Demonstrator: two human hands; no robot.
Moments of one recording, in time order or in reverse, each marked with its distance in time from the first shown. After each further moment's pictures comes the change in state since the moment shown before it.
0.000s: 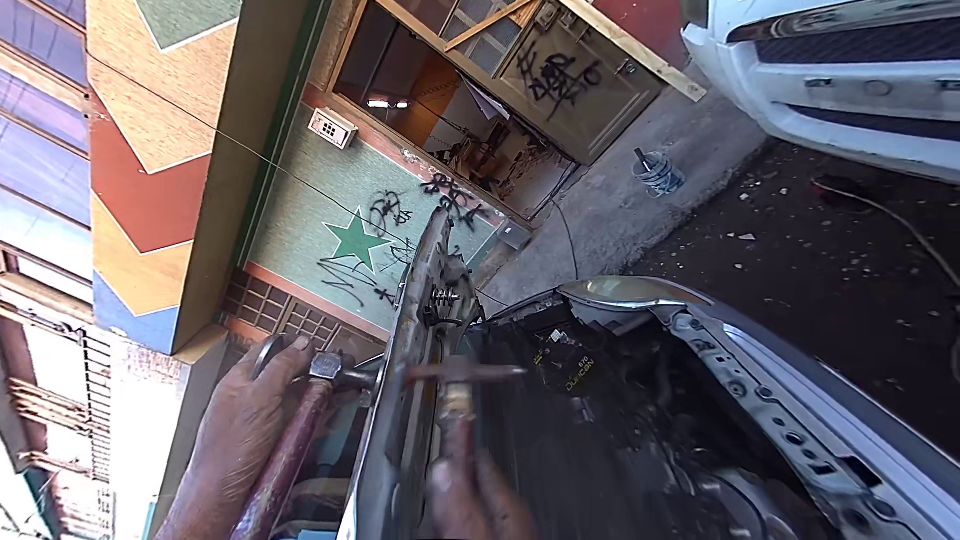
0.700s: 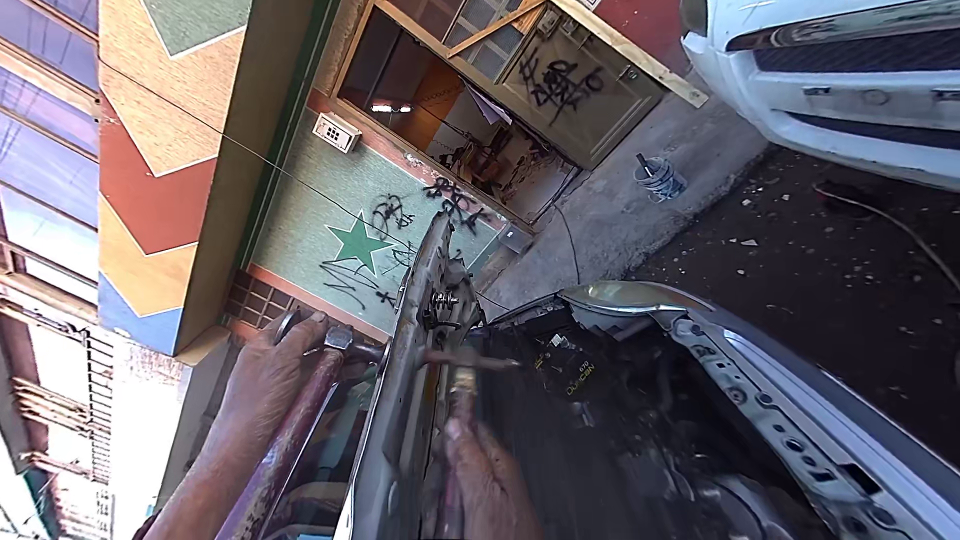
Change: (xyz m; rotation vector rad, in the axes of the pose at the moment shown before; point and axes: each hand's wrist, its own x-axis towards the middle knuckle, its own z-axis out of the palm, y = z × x) left_hand 0.027 0.009 0.014 0.045 -0.005 -0.041; right_hand 0.029 0.015 -0.007 0.169 0.050 0.131
